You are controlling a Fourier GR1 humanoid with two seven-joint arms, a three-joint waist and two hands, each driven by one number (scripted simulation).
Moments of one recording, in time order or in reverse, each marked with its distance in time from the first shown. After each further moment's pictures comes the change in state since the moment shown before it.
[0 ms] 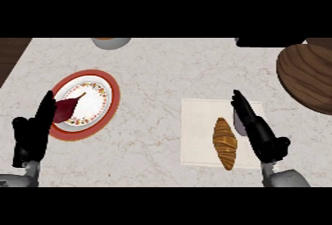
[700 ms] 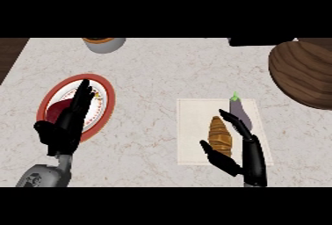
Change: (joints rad) left arm -0.079 -0.155 -0.086 -0.080 0.019 -0.057 -0.075; right arm 0.141 0.120 0.103 -0.100 0.343 -0.433 -0.076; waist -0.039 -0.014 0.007
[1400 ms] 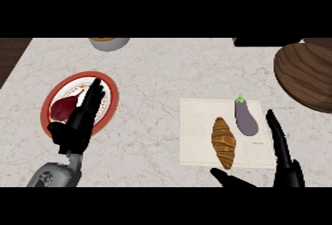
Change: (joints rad) left arm -0.020 -0.057 -0.023 0.005 -0.044 -0.020 -0.004; right arm 0.189 -0.054 0.062 -0.490 0.438 -0.049 0.441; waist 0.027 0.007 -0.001
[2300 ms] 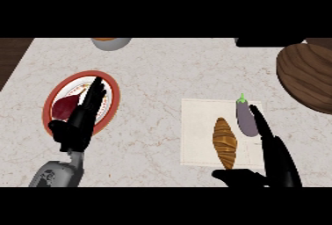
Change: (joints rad) left arm -0.006 -0.047 0.048 0.006 -0.042 -0.050 0.008; right arm -0.150 0.012 -0.081 0.028 -0.029 0.424 0.492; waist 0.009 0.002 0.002
